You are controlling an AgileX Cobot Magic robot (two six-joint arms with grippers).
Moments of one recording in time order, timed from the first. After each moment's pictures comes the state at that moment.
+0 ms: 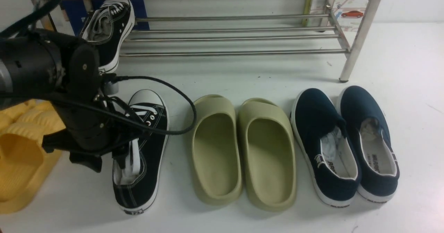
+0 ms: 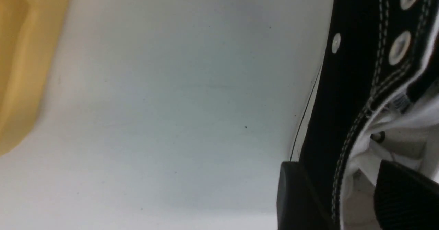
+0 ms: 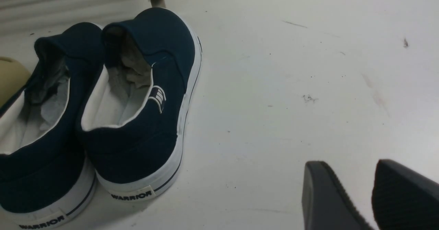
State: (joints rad) right arm -0.11 -0.01 0.02 -0.06 0.39 0.23; left arm -0.27 1.63 -1.09 0.05 0.95 -0.48
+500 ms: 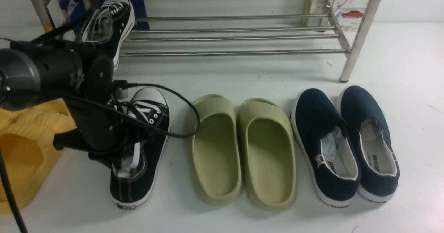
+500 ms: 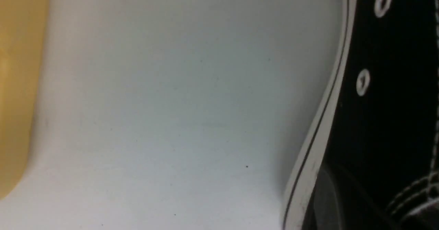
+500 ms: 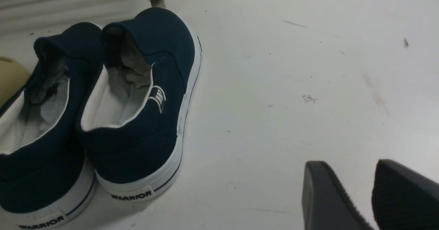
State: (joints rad) right arm -0.11 -0.01 0.02 -0.06 0.39 0.23; left arm -0.27 1.67 -1.13 0.09 0.91 -0.47
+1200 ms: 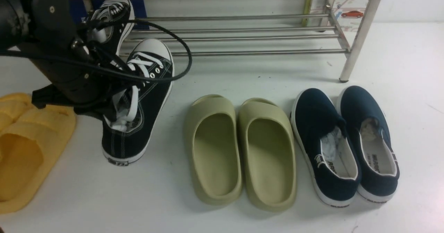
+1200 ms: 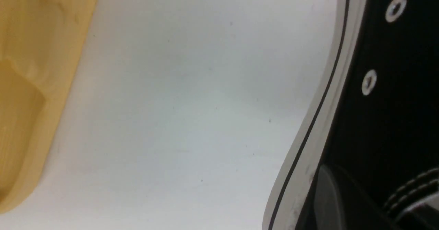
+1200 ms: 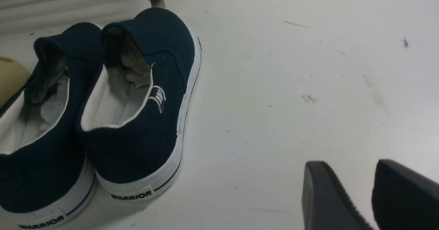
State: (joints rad) right arm -0.11 -0.01 0.02 -0.06 0.39 0.23; left arm -0.16 1.57 -1.29 -0.05 0.99 -0.38
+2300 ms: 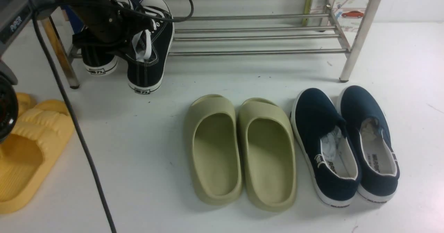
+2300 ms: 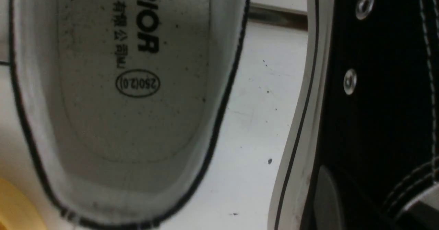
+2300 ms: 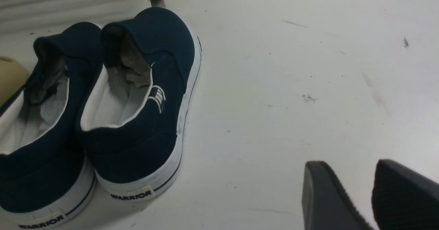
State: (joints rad) right arm -0.11 -0.01 0.02 -0.06 0.39 0.23; left arm -0.08 2.18 -2.10 -0.13 1.09 -0.21
